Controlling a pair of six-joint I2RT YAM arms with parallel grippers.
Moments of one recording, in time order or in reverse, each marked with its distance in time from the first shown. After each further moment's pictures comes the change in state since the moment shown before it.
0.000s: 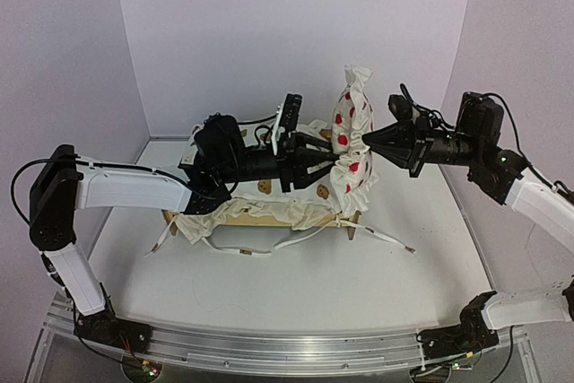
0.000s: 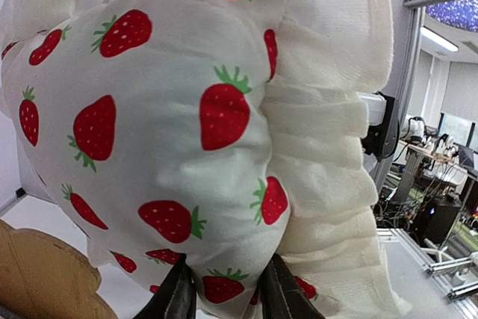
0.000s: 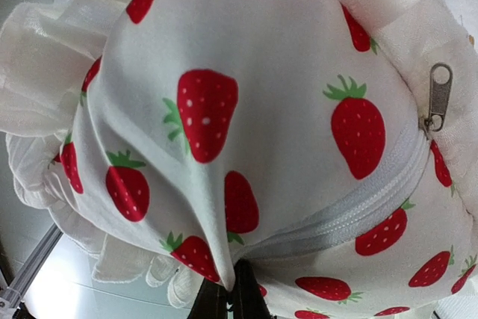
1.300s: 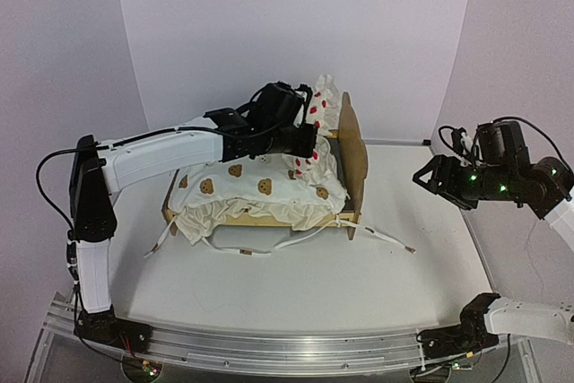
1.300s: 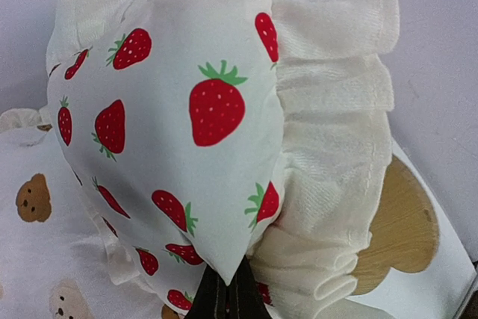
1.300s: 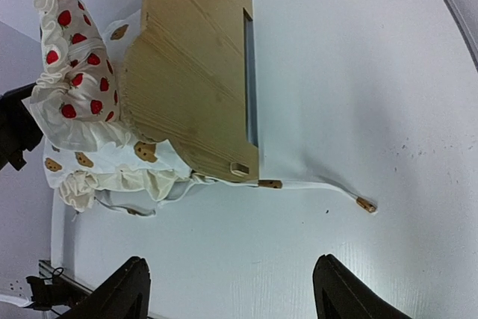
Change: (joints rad) left arm 0.003 0.248 0.676 -1.201 -0.929 -0.016; right arm 0.005 -0.222 0.062 -0.905 0.961 -0.566
